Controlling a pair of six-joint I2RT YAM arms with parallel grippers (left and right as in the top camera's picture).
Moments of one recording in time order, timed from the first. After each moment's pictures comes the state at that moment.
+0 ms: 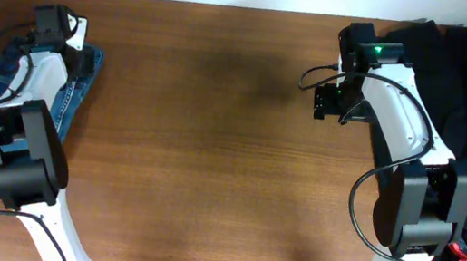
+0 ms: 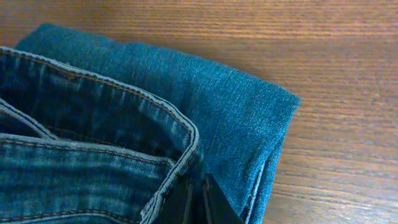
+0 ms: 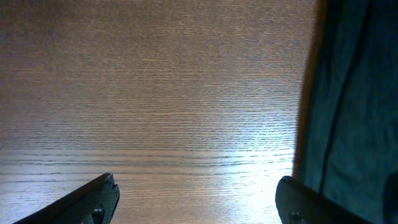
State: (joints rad) left arm 0.24 2.20 1.63 -0.40 -0.09 0.24; right arm 0.12 2.05 1.78 -1.19 0.09 0.13
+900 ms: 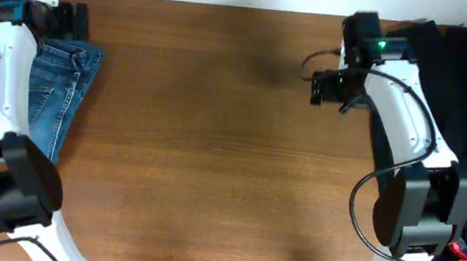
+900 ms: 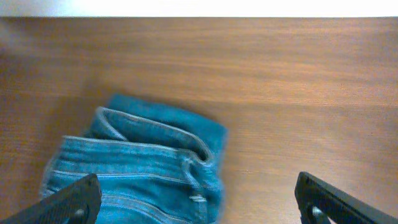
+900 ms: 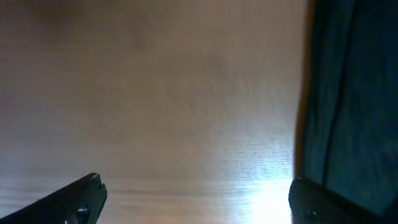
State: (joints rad) left arm 0.25 2.03 1.97 -0.85 0.09 0.19; right arm 0.12 2.05 1.88 -1.12 0.05 0.13
